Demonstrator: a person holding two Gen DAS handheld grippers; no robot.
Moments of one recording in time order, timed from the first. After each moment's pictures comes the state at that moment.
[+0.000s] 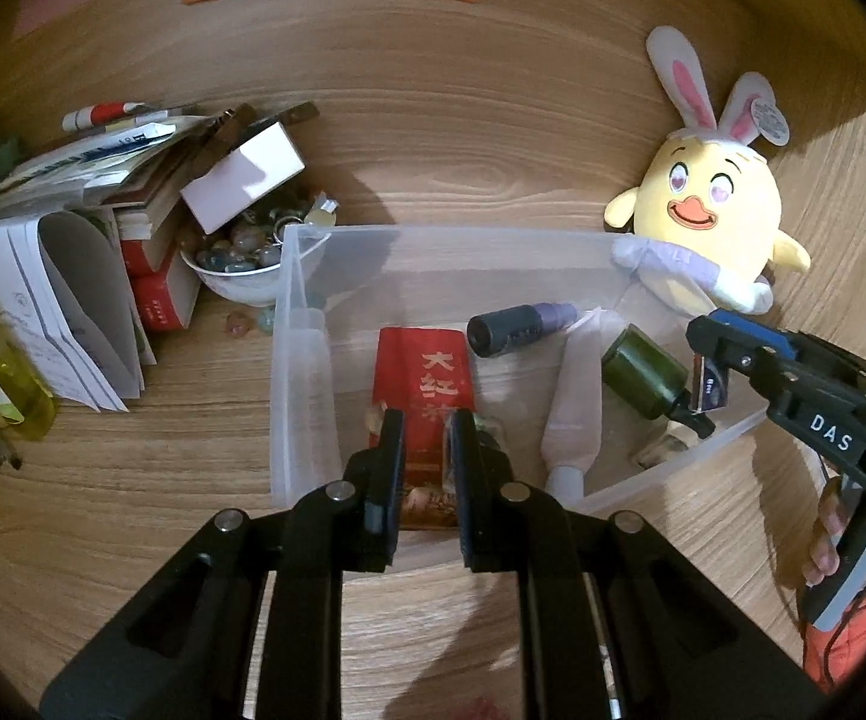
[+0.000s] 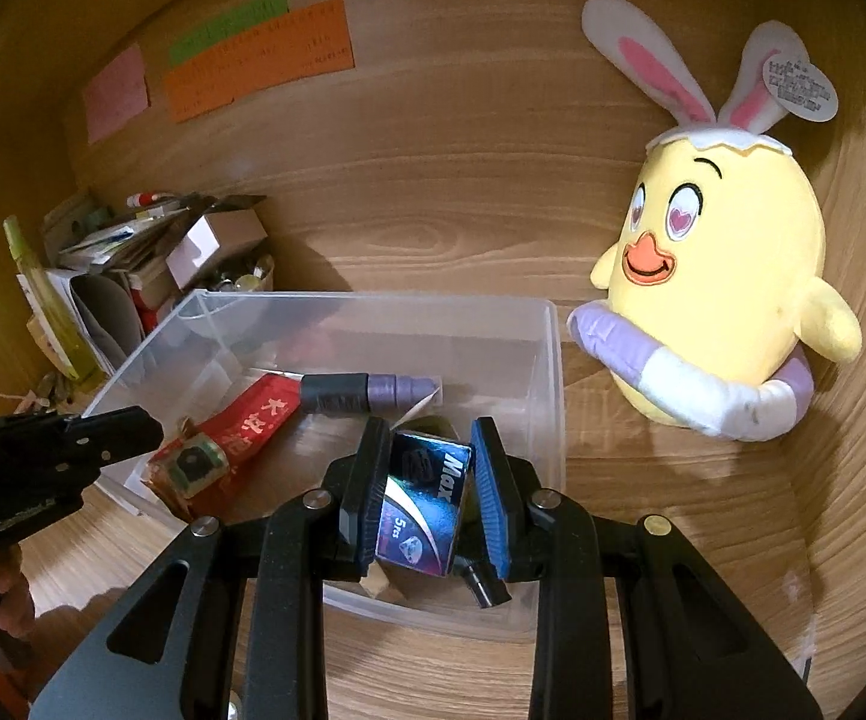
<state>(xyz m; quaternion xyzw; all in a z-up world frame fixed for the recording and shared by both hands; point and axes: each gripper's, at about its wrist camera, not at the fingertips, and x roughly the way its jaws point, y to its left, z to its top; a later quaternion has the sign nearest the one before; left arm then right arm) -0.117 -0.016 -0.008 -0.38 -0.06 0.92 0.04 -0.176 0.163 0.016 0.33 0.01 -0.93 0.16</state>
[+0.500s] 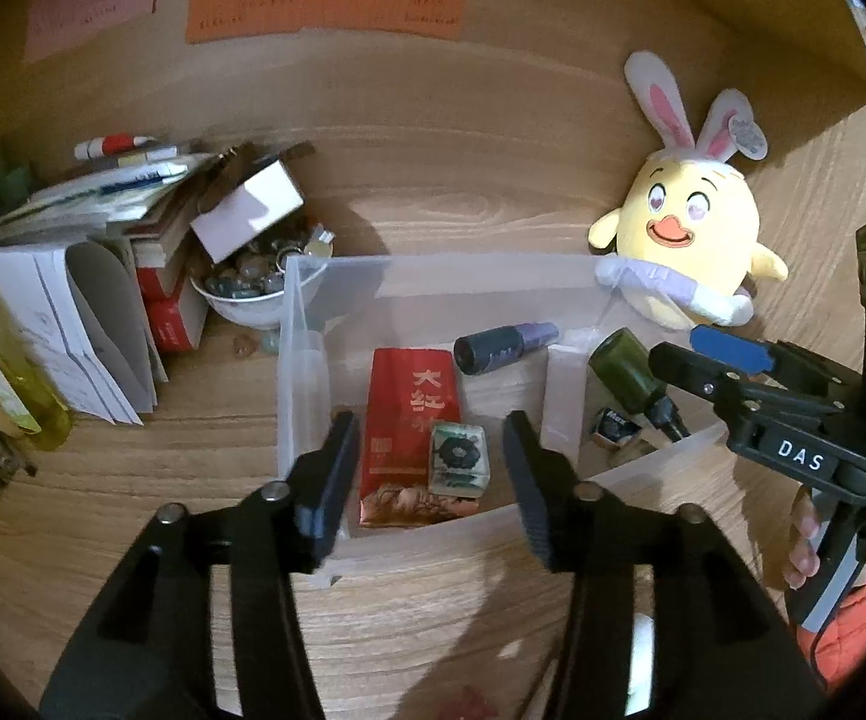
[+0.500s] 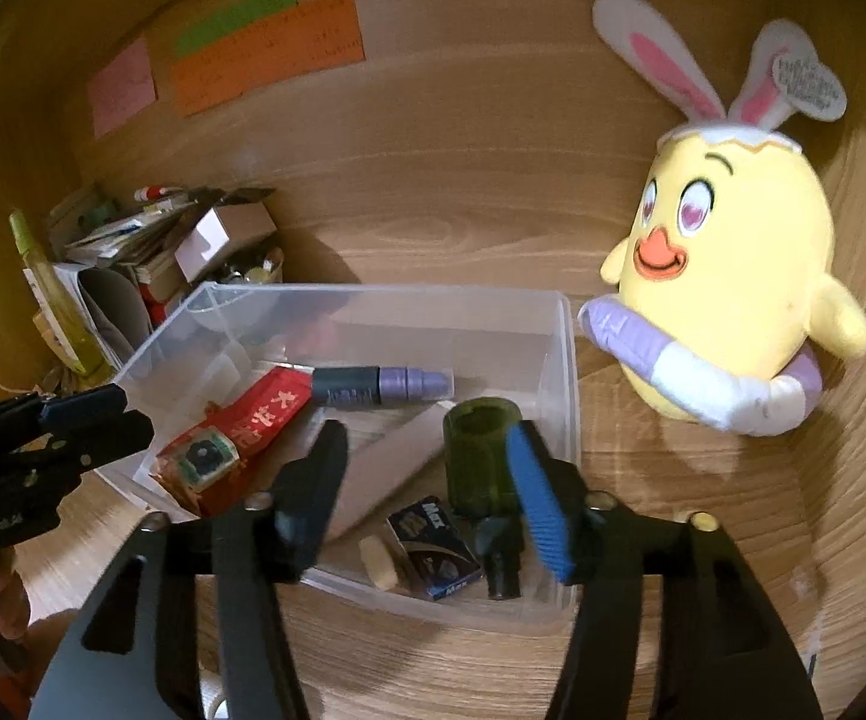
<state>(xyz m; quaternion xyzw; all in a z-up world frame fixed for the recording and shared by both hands) -0.101 -0.013 0.010 -0.36 -0.05 0.93 0.04 -0.173 0.159 0.018 0.34 0.01 -0.93 0.17</state>
